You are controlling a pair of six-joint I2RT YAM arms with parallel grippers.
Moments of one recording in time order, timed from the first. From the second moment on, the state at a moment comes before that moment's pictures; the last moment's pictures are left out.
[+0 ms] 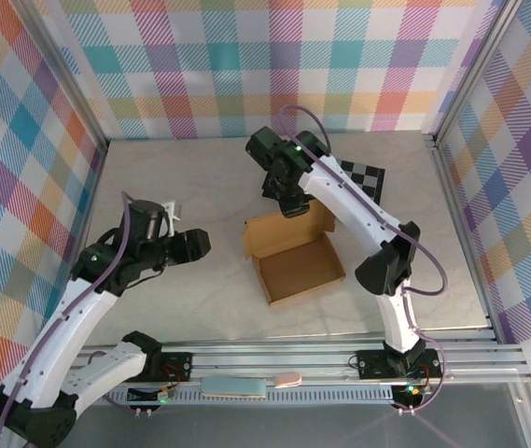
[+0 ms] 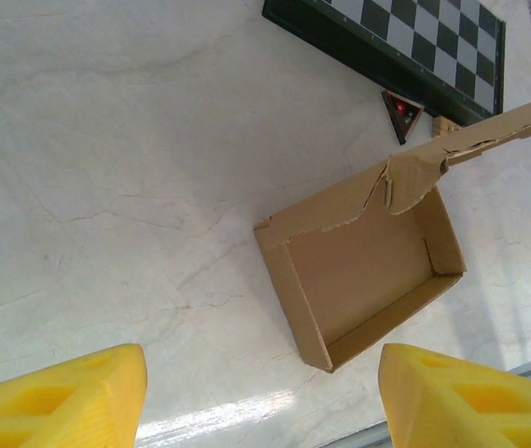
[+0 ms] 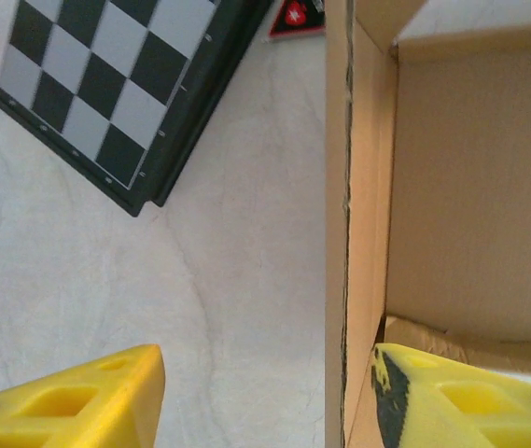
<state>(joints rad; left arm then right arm) -0.43 0.91 1.05 -0.95 0.15 -0.57 0.79 2.06 2.34 -1.58 0.34 1.98</state>
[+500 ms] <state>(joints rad) -0.62 1.23 1.26 -0.94 0.20 -0.40 0.30 1.42 1.68 -1.00 -0.14 0.64</state>
